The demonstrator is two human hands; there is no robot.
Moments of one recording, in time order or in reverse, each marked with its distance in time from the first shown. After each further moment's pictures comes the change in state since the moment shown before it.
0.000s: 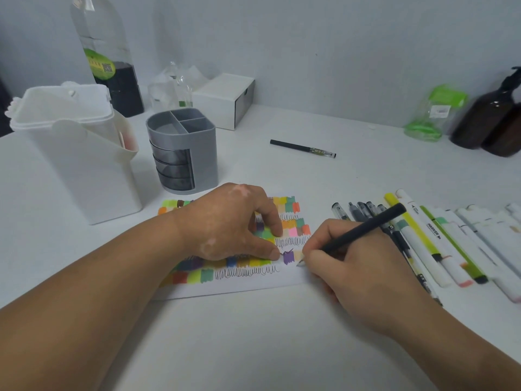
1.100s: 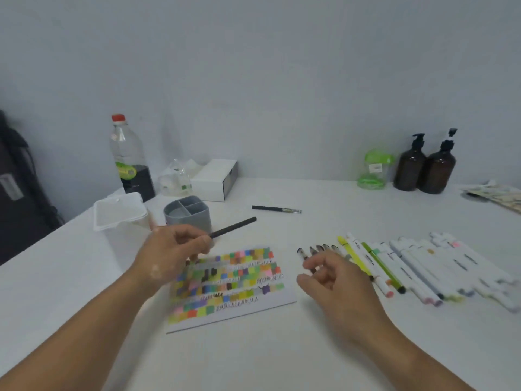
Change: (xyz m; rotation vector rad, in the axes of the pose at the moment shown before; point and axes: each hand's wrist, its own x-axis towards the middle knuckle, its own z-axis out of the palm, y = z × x) left_hand -0.062 -0.011 -0.041 -0.550 0.536 -0.268; right_hand -0.044 0.000 -0.034 0.151 0.223 -0.002
